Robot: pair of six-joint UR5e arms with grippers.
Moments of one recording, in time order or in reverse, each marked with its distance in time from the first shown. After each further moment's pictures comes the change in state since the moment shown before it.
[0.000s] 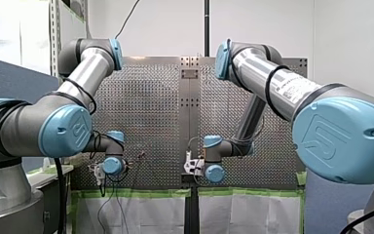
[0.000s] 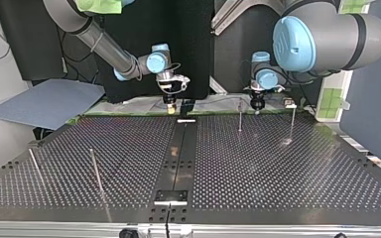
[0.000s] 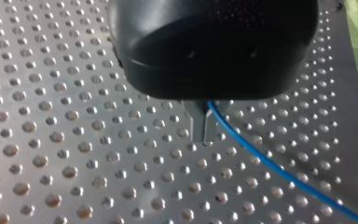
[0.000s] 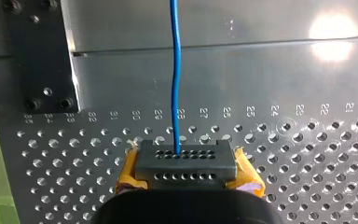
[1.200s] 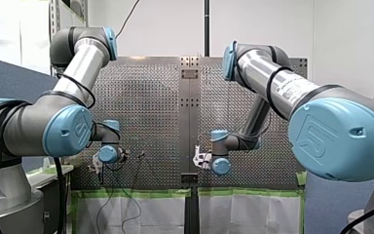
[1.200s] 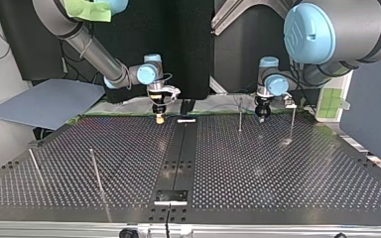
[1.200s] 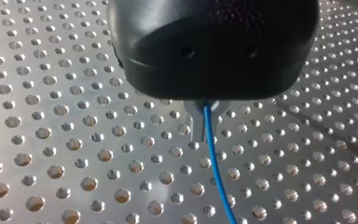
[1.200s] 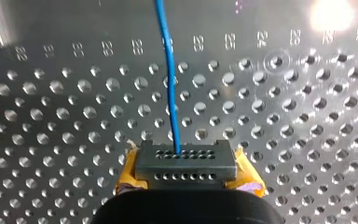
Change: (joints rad) left arm 0.043 0.103 -0.002 -0.057 0.085 0.002; right arm -0.072 -0.001 -0.075 0.069 0.003 0.003
